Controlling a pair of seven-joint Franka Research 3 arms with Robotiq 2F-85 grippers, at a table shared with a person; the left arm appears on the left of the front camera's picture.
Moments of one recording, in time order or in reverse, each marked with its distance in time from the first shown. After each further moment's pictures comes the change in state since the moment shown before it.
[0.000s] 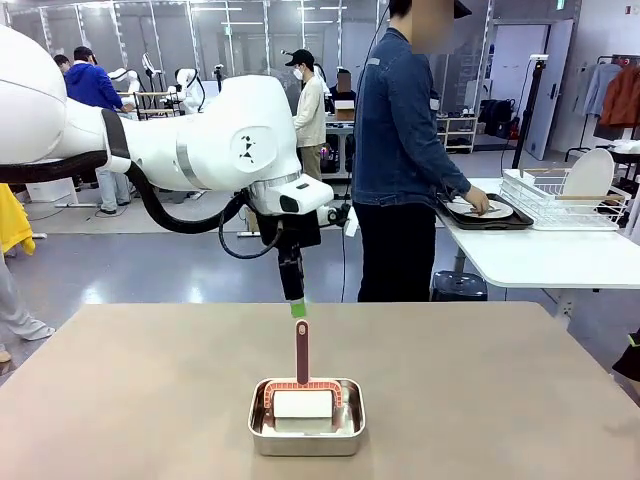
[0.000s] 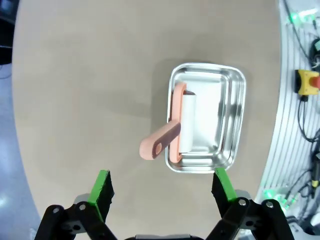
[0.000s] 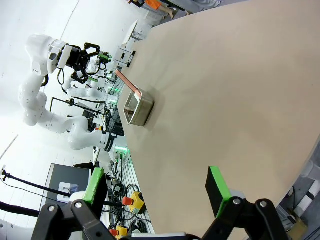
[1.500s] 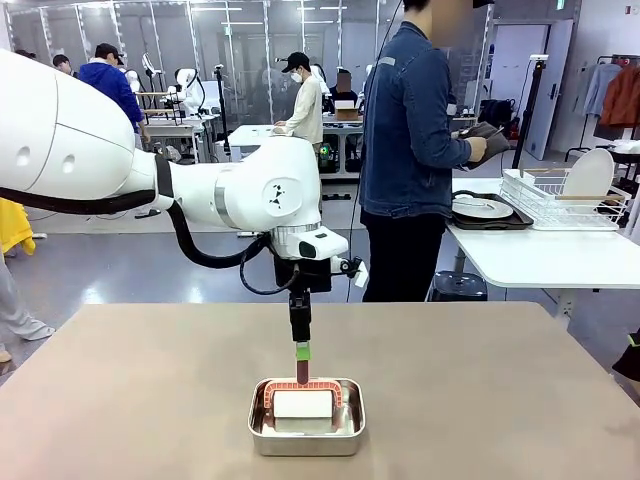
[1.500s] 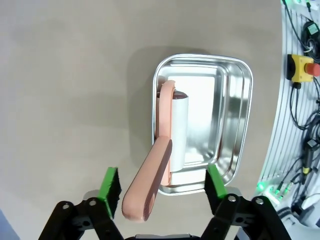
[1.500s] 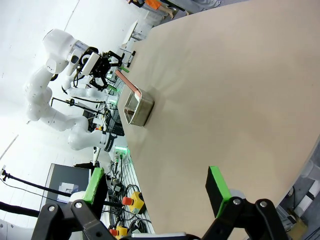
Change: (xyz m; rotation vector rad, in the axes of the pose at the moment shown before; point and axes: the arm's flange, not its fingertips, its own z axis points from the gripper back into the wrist) left arm 0.011 0.016 -0.082 -0.158 0.091 -0.019; right arm 0.000 0.000 0.000 0.000 0.000 0.000
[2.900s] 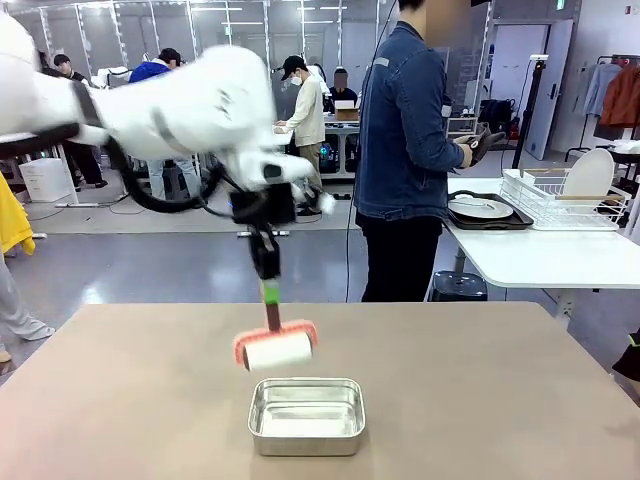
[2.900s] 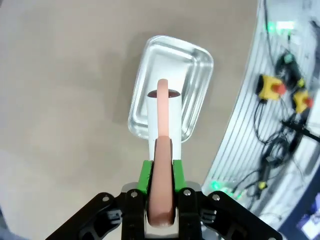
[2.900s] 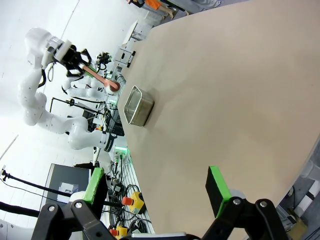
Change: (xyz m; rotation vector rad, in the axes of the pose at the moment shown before) left arm -0.064 -0.036 0.124 -0.014 -0.089 0.304; right arm 0.000 0.000 0.000 0.000 -0.001 0.000
